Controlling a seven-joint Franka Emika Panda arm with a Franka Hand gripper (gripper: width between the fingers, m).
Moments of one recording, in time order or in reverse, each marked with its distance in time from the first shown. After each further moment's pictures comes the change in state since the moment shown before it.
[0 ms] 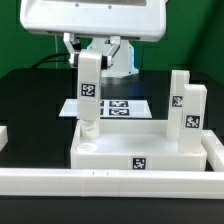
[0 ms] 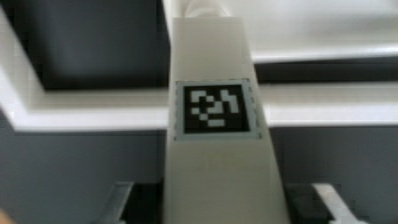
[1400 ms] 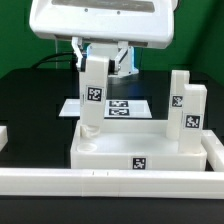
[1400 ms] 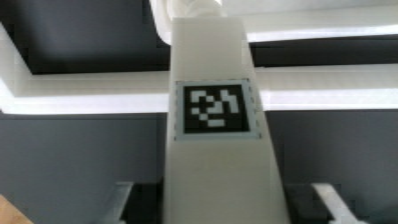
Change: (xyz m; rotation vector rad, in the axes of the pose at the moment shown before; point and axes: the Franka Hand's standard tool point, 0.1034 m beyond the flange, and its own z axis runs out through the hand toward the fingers) arm -0.002 -0.012 0.008 -0.004 0.022 0.013
